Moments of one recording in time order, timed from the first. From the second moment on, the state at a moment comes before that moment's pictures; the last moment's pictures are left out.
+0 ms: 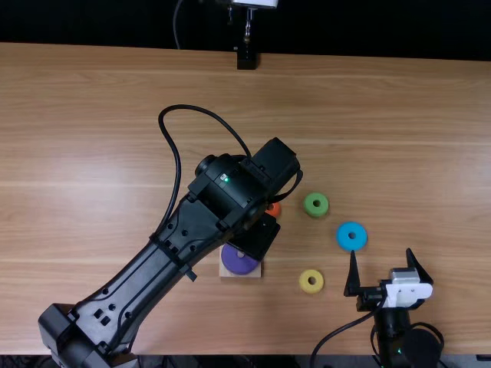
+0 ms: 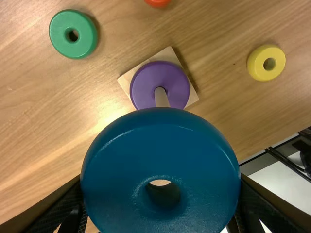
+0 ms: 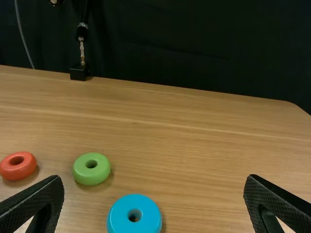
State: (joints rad) left arm -0.76 1.89 2.02 -1.56 0.00 -0.25; right arm 0.05 0.02 0.03 -0.09 0.04 -0.15
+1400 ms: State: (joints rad) left arm -0.79 1.89 1.94 -1.50 0.00 -0.25; right arm 0.05 0.02 0.03 -0.08 0.04 -0.15
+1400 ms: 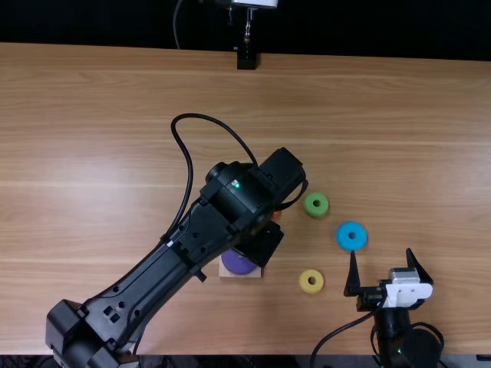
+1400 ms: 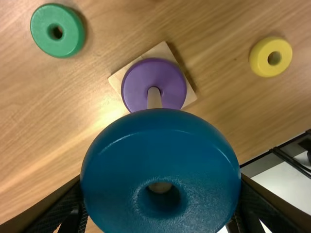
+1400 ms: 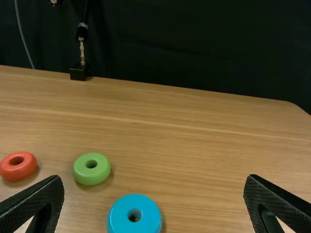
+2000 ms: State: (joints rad) left arm -0.78 1.89 1.92 -1.49 0.00 -0.25; right arm 0.05 0.02 0.03 -0.08 0.04 -0.15
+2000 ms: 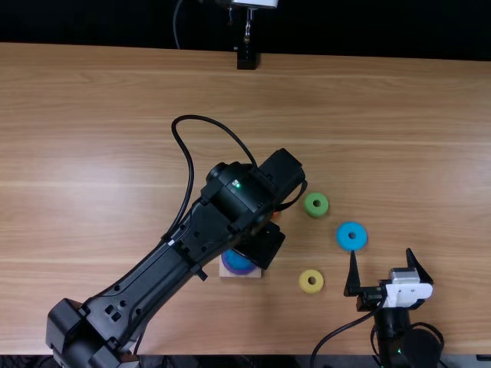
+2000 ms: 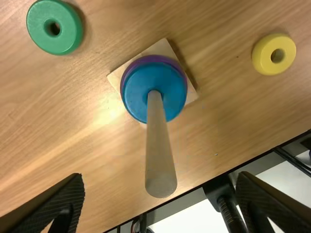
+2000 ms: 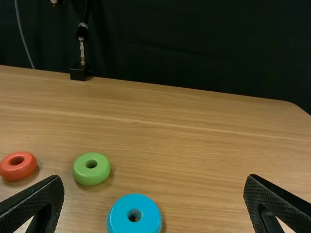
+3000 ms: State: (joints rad) left arm -0.45 1.45 1.65 -0.81 0.00 -0.25; right arm 0.05 0.02 0.03 -0.09 0.04 -0.15
